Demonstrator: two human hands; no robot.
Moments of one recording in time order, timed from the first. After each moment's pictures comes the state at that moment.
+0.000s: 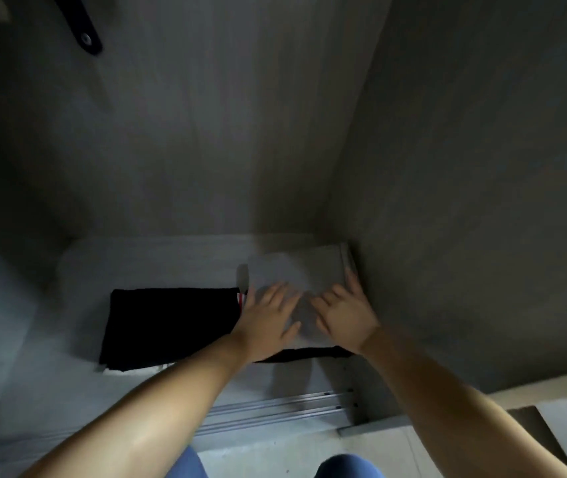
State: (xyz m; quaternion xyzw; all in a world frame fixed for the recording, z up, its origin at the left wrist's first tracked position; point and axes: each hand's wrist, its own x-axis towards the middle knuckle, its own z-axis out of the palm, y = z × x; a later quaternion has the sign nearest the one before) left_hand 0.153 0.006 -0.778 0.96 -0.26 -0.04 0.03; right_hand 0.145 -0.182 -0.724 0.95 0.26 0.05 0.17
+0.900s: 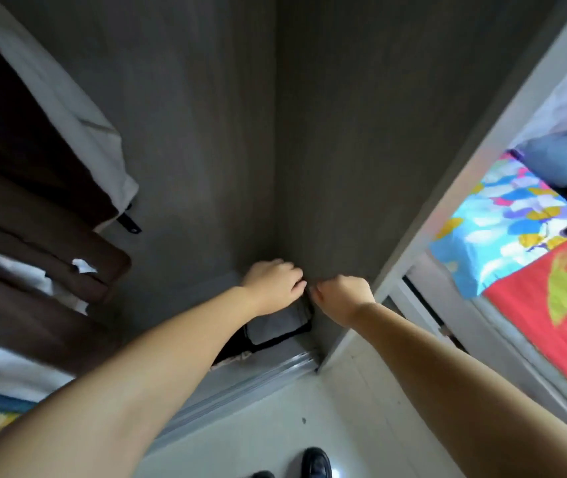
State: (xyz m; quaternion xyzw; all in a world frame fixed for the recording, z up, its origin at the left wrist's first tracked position) left_hand 0.065 -0.016 -0.255 0.91 -0.41 -0.01 0.04; right_hand 0.007 -0.176 -0.274 1.00 0.02 -0.08 0.02
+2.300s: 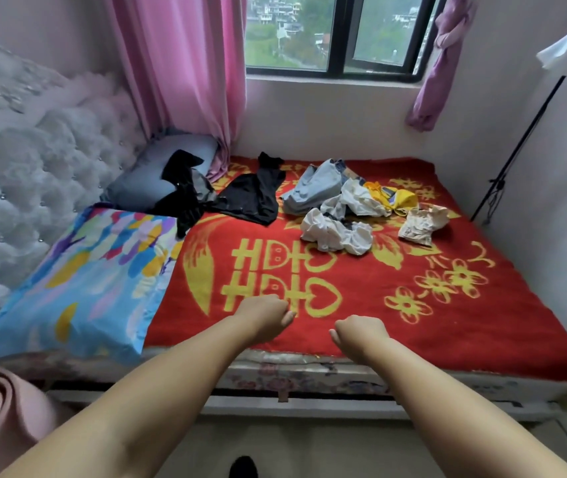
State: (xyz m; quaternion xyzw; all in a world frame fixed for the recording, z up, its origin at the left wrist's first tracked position) left_hand -0.337 -0.622 -0.199 0.60 -0.79 -0.10 -0.07; right_hand -0.539 -0.631 -0.221 0.81 -0.55 -0.20 -0.04
